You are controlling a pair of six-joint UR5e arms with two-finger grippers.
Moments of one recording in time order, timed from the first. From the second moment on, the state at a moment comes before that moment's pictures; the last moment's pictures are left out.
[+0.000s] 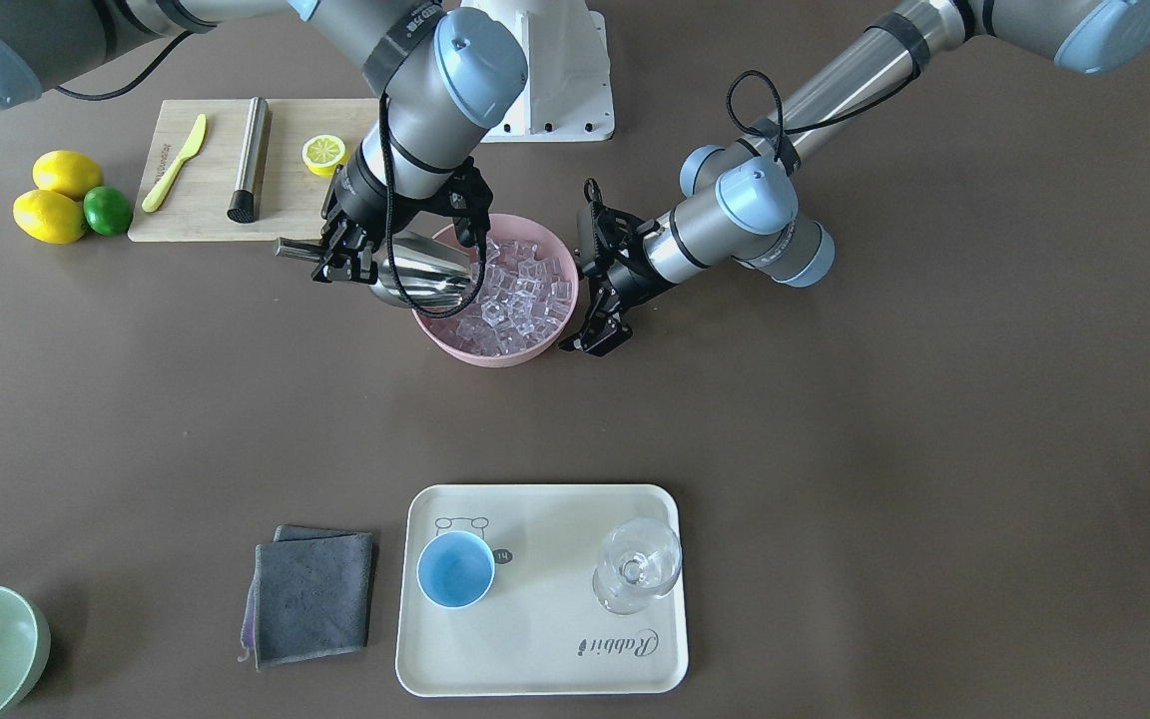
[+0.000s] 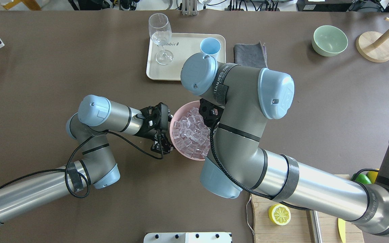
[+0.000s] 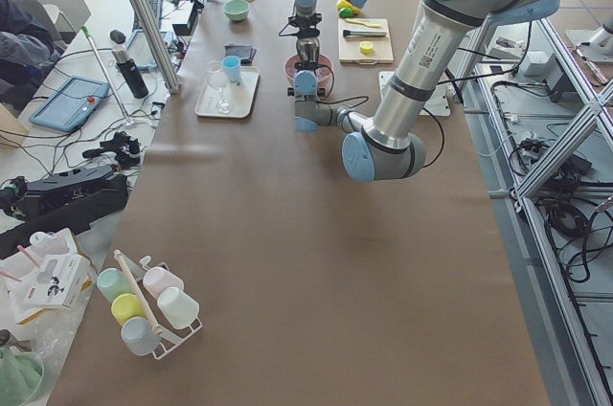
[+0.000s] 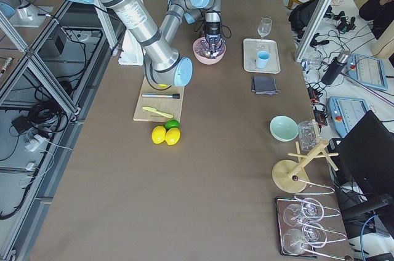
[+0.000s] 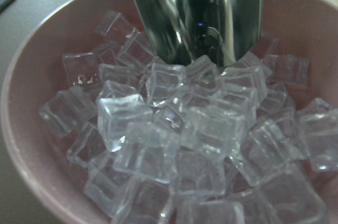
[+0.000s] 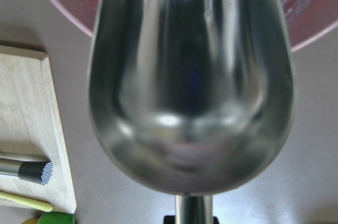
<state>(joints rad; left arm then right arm) -0.53 -2.20 -1.21 -2.81 -2.05 0.04 0.53 -0.70 1.70 -2.44 1.59 -0.67</state>
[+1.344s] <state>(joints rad) -0.53 -2.20 -1.21 -2.81 -2.05 0.04 0.51 -0.72 1.65 -2.29 1.60 -0.52</state>
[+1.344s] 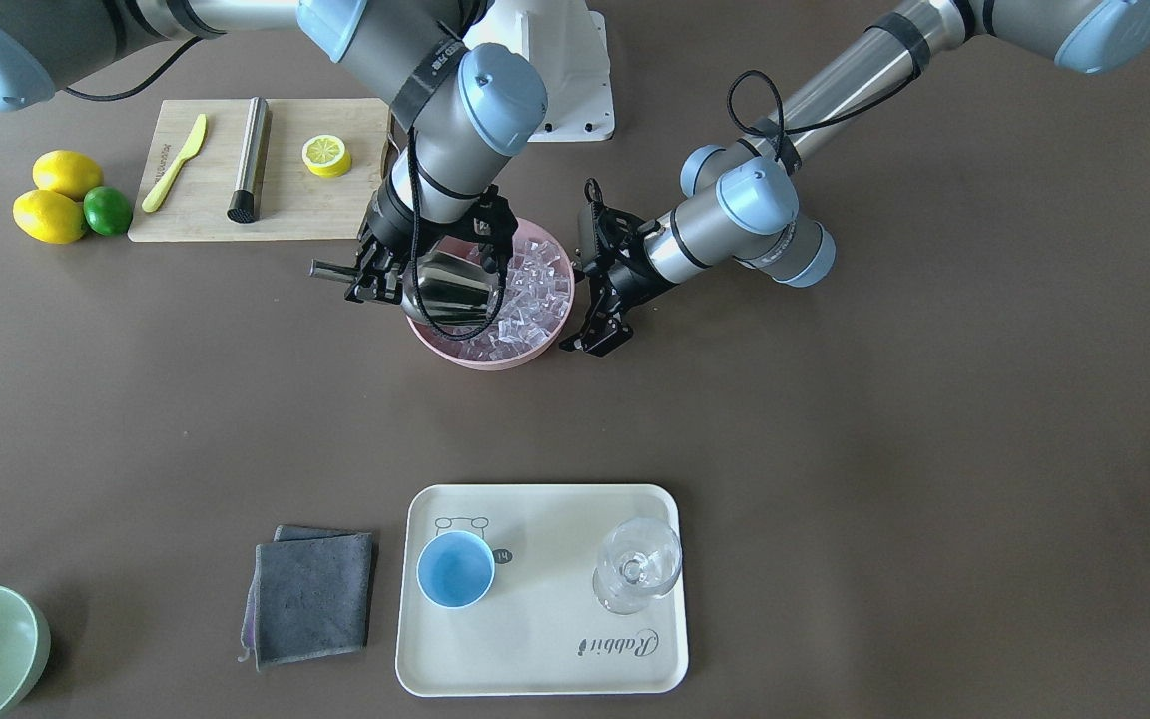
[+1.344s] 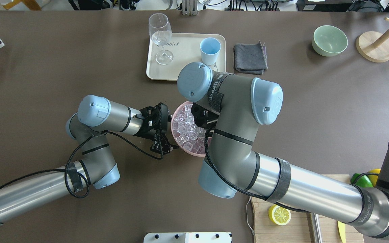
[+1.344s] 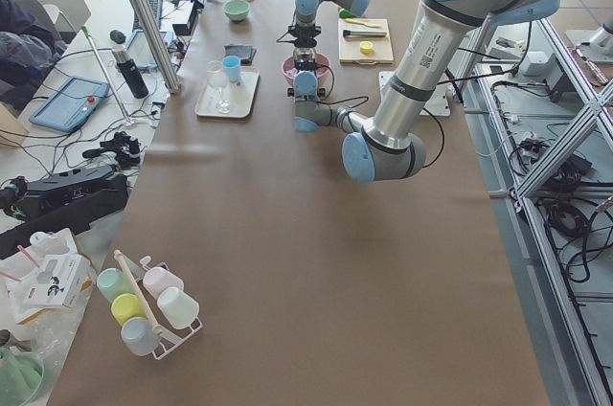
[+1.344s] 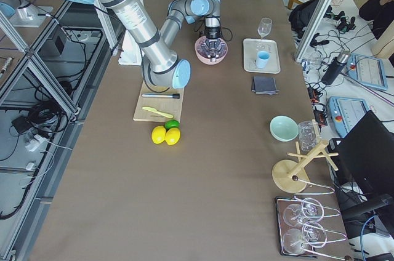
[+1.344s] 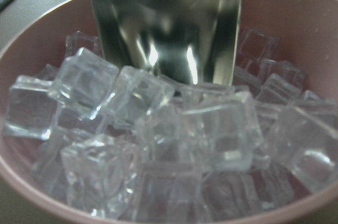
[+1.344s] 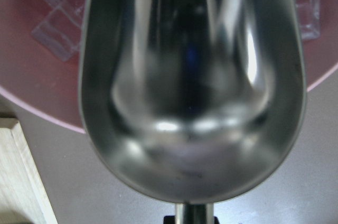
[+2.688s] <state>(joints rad) -0.53 -2.19 -1.21 -2.81 -2.05 0.05 0.51 -0.89 1.76 -2.02 1.62 -0.29</state>
